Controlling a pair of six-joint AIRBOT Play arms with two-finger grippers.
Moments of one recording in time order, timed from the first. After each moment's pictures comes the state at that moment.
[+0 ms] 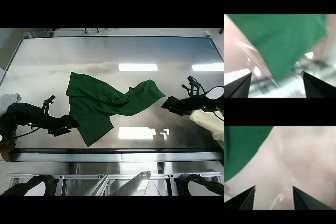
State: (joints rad) left arm 0.10 -1.20 0.66 -2.25 1.15 1.81; right arm -0.14 -1.30 0.88 -1.01 0.95 1.41
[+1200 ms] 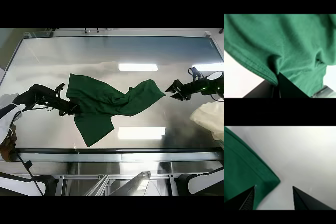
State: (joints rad) left arm 0.05 -1.69 1.08 -2.31 1.13 1.83; right arm -0.28 -1.82 1.39 -0.85 1.07 1.36
